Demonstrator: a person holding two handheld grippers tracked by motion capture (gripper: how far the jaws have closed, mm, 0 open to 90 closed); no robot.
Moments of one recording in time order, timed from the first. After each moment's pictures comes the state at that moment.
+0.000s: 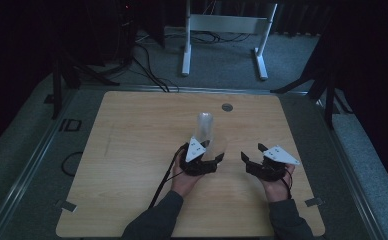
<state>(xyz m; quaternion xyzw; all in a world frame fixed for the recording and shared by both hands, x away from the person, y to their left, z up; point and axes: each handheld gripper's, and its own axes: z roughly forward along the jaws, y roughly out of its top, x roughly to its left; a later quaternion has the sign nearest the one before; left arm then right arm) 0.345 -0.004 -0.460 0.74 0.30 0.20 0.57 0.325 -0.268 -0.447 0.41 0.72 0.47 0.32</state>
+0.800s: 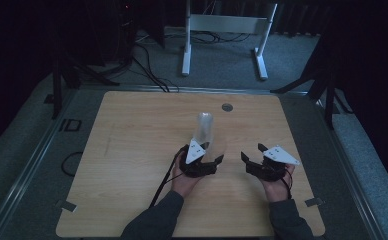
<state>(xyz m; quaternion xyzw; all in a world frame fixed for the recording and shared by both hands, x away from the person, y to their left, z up) 0.344 -0.004 -0.467 0.74 0.30 0.20 0.57 0.326 -0.269 -0.448 0.41 0.72 0.47 0.32</state>
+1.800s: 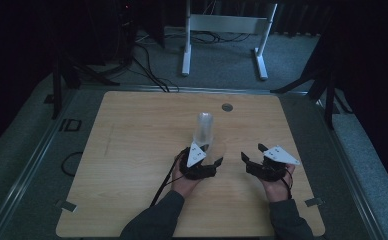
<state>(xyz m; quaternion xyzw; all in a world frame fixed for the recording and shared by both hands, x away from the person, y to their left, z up) 0.341 -0.005 -0.476 0.75 0.30 0.21 0.56 0.326 -0.269 -0.448 0.41 0.72 0.47 0.32</state>
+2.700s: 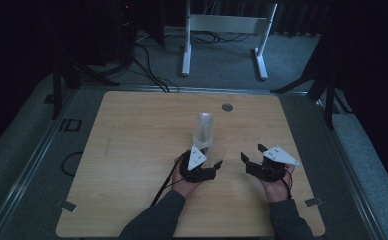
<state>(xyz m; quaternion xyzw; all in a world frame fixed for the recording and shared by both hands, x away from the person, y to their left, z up) 0.338 -0.006 -0.487 0.76 0.30 0.21 0.54 0.325 -0.269 -0.449 0.41 0.72 0.47 0.32</state>
